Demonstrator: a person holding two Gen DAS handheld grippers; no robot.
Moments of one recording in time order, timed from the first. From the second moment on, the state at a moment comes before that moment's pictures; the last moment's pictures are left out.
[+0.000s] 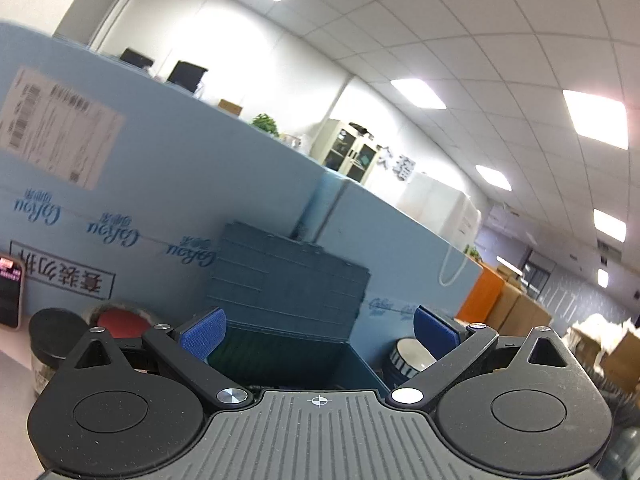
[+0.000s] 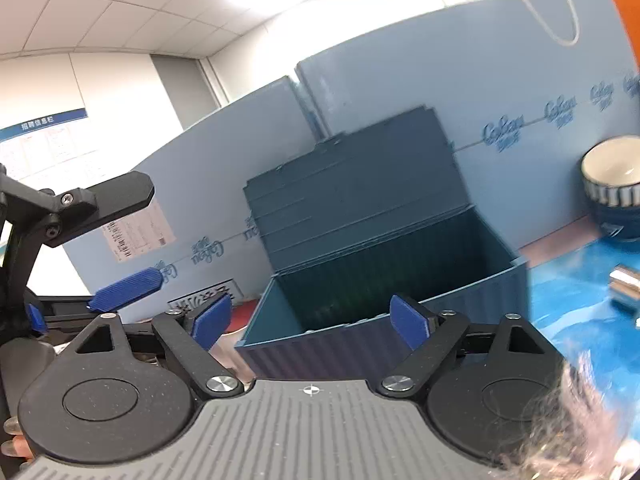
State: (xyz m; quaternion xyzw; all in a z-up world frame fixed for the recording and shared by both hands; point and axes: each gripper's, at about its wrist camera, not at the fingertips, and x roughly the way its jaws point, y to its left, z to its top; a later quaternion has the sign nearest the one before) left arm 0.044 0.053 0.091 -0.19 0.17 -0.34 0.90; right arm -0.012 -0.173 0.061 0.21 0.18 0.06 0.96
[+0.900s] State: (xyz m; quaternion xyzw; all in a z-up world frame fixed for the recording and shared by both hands) left arm -0.048 0.005 0.067 -0.13 0.06 -0.30 0.94; right arm -0.094 -0.224 0.060 0.17 0.12 -0.01 0.98
